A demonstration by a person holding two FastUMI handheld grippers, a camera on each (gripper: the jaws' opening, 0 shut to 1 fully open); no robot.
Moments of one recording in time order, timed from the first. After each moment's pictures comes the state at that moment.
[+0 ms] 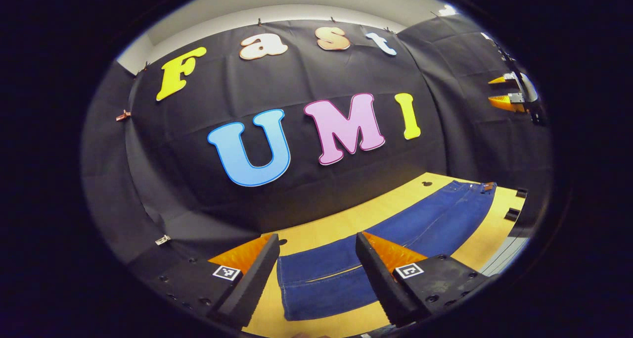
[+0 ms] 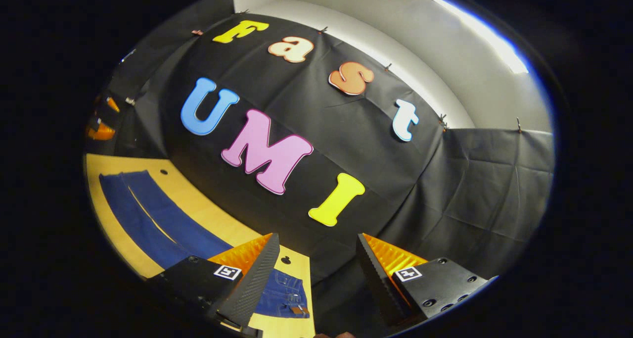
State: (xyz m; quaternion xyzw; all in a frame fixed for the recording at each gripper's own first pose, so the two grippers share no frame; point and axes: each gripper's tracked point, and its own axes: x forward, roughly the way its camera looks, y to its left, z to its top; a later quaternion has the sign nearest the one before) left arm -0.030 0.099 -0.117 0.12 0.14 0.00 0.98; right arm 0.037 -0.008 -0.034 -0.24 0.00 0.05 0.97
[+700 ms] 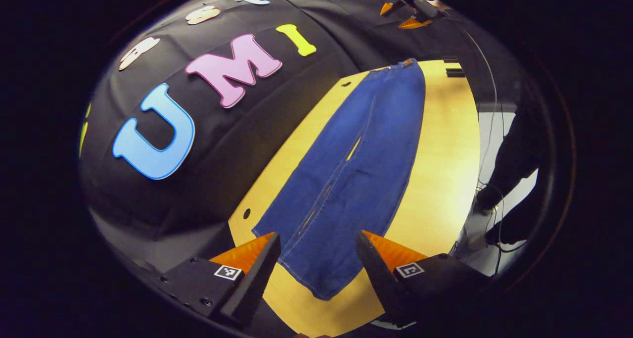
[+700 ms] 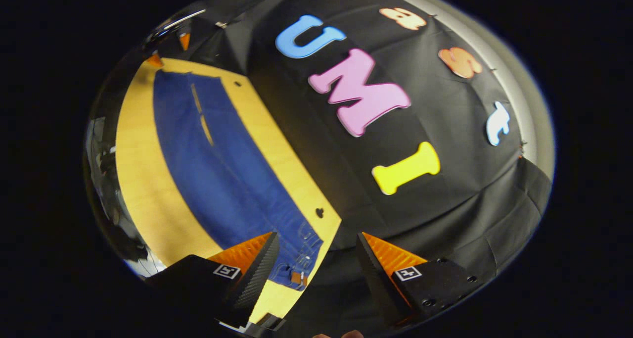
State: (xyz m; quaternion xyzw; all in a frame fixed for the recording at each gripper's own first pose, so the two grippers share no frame) left arm -0.053 0.123 -0.325 0.35 0.30 -0.22 0.86; right arm 0.045 0.014 -0.247 -0.42 0.15 0.22 0.87
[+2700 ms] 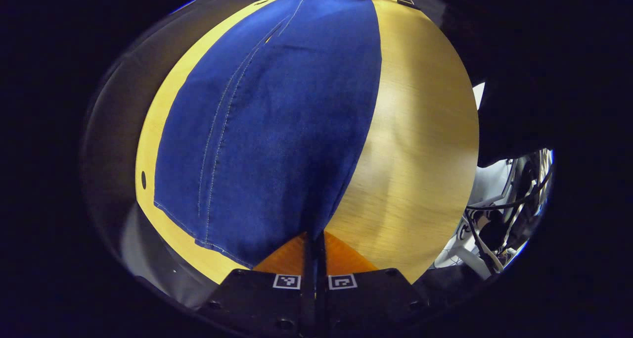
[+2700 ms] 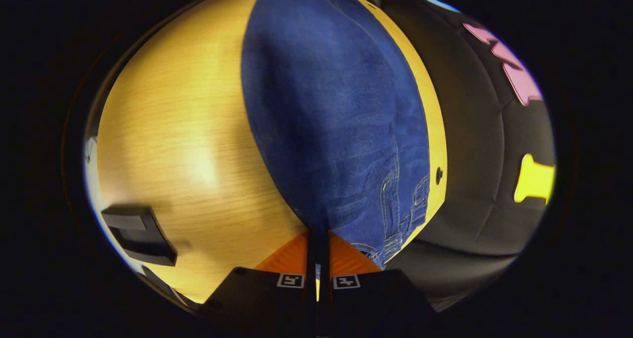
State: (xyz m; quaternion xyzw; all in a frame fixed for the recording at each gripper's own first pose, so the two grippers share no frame) left arm -0.061 0.153 -0.463 0.35 0.58 -0.37 0.64; right arm 0.090 -0.048 -0.513 -0.53 0.37 0.38 0.66
